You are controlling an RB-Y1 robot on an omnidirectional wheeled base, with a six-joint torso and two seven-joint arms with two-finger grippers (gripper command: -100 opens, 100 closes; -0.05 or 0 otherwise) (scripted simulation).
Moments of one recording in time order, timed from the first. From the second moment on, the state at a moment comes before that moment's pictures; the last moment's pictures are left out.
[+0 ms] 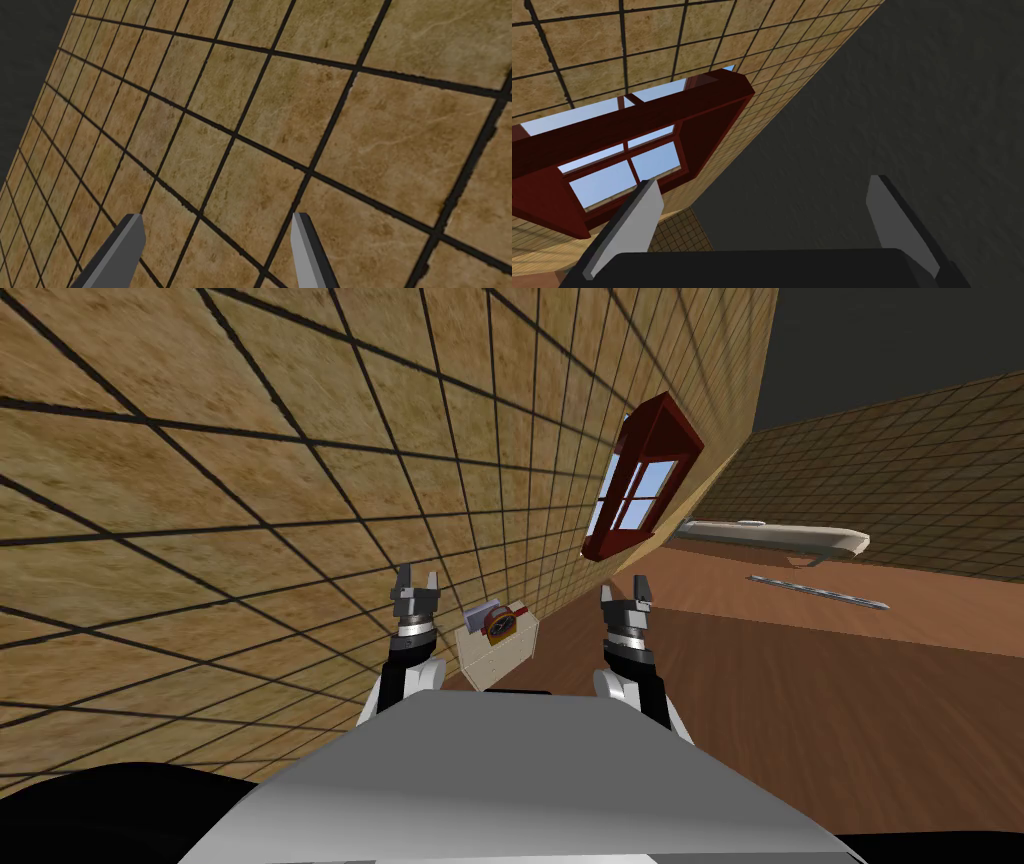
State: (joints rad) left arm 0.45 -0.02 -0.01 -2.33 -0.04 -0.47 0.16; right arm 0.48 0.00 -0.04 -2.20 -0.08 -0.52 -0.01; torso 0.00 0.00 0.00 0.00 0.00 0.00
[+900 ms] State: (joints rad) left arm 0.43 0.20 -0.03 -2.26 0.08 -0.40 0.16; right arm 0.48 0.00 -0.04 -2.20 -0.08 -0.52 -0.01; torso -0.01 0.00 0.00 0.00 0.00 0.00
